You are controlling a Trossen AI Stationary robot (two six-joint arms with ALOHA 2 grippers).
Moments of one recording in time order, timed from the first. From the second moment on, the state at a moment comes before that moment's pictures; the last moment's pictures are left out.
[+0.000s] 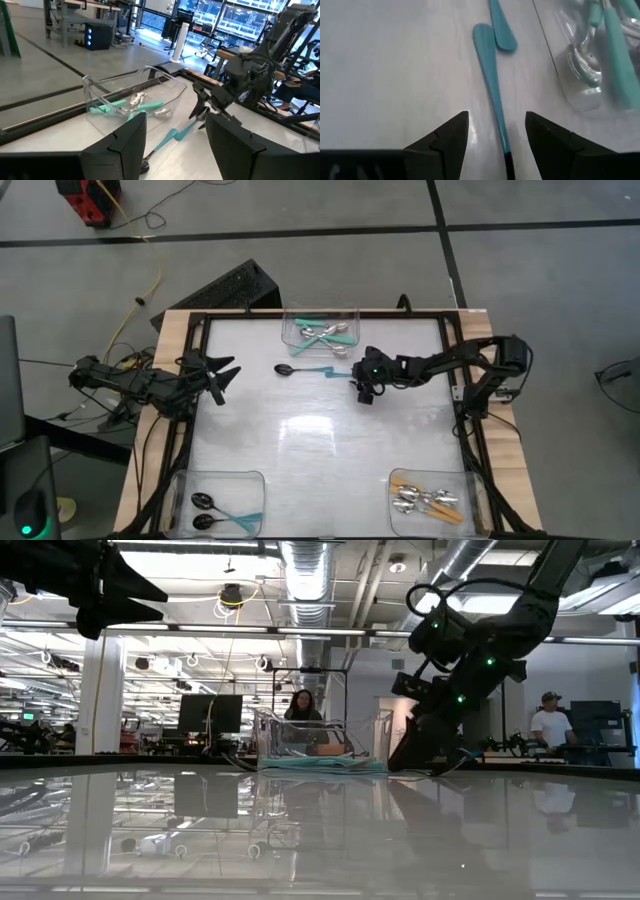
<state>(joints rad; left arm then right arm) -0.27 0.26 0.35 -0.30 -0.85 -0.43 -0.27 1.66 0.61 0.30 0.13 -0.21</state>
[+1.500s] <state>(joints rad) -0.27 0.26 0.35 -0.30 -0.84 -0.41 -0.33 1.67 0.64 0.30 0.11 -0.24</state>
